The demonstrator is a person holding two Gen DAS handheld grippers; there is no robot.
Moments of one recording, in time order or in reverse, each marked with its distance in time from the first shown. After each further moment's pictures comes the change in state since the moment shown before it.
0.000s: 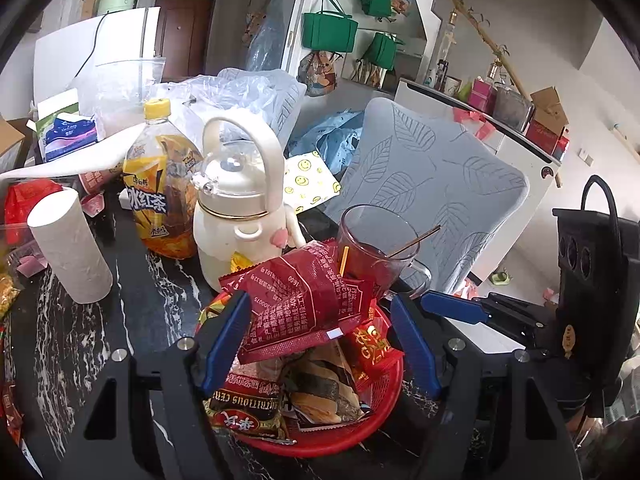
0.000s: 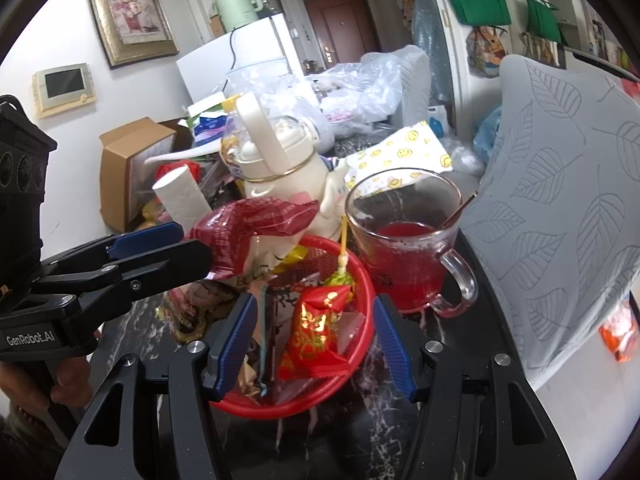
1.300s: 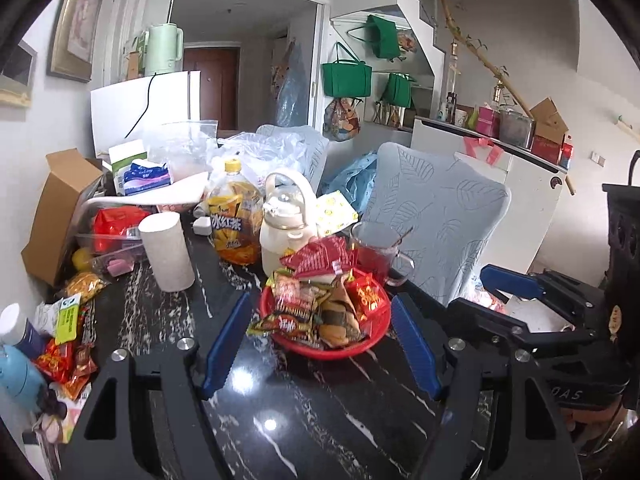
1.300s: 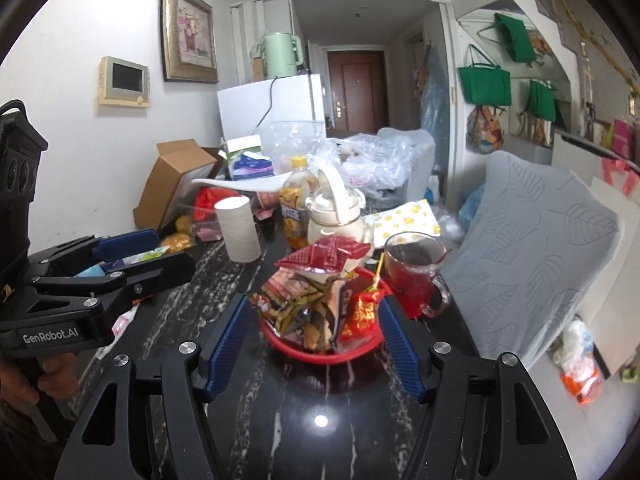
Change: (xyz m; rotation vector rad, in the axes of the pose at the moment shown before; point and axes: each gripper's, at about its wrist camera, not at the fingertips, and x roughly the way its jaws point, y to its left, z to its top) left arm -0.152 -0.033 -0.063 0.049 -0.166 0.155; right arm -0.128 0.098 -0.045 -0.157 -0.194 -0.103
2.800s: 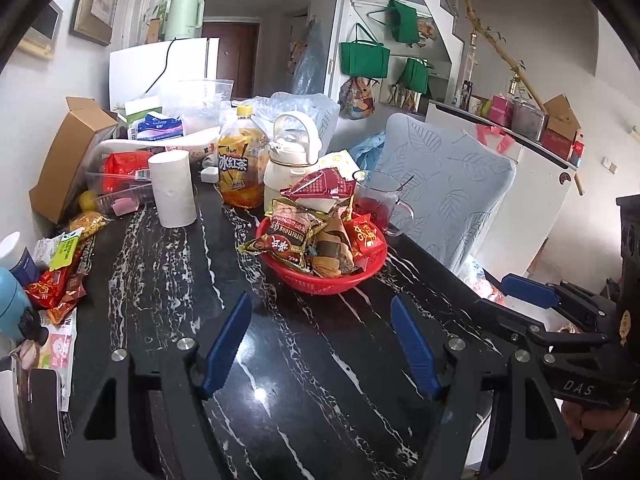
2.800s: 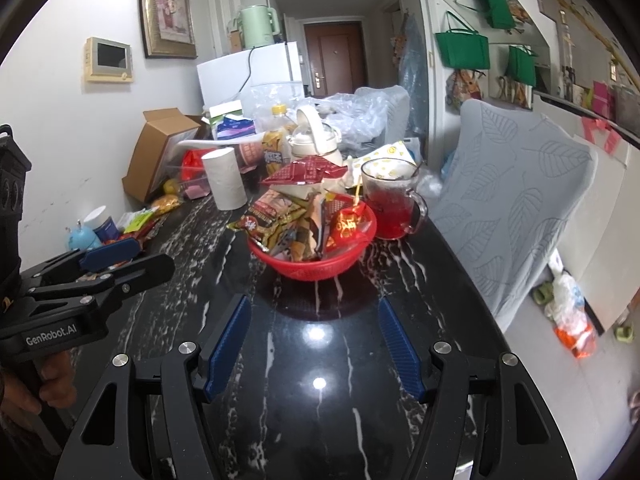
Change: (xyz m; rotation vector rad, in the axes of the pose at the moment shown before) left arm -0.005 -0.011 -0.062 -0.077 0.068 0.027; right arm -0.019 -0.006 -0.061 0.064 0.110 -0.042
